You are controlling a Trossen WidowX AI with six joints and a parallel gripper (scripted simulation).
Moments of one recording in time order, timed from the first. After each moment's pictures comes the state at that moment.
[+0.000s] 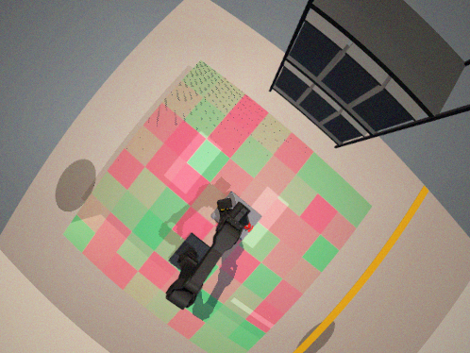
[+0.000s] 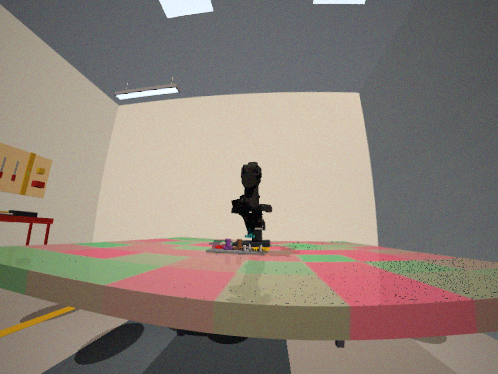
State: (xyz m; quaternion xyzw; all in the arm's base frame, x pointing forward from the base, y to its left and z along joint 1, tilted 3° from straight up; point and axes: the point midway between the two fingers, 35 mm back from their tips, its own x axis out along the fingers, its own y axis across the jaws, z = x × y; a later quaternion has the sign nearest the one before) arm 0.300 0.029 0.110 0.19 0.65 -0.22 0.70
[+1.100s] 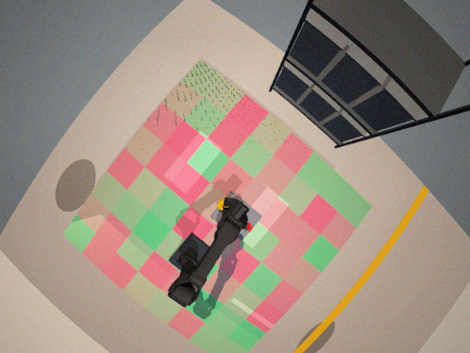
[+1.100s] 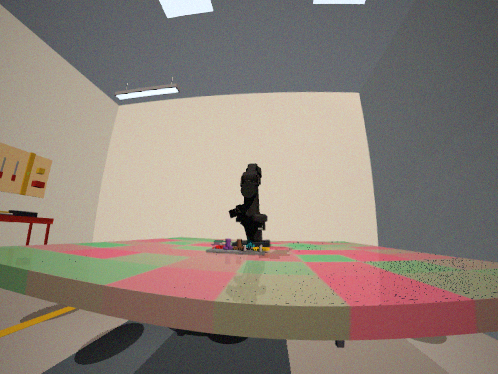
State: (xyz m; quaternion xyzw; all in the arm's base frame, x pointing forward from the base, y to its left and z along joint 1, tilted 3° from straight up) arm 0.302 0.026 0.072 0.31 0.61 -0.33 0.66
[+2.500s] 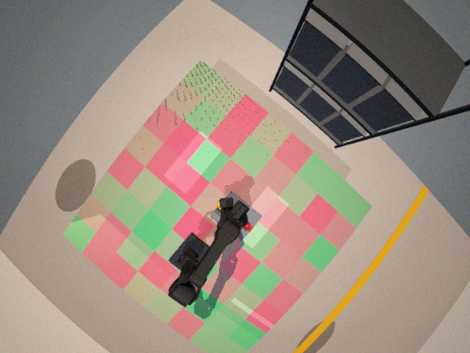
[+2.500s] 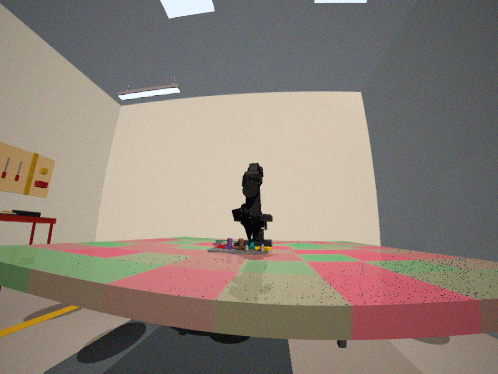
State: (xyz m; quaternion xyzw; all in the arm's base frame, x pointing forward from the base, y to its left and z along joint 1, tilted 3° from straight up) arm 0.301 0.026 0.072 0.23 0.65 -0.25 0.69
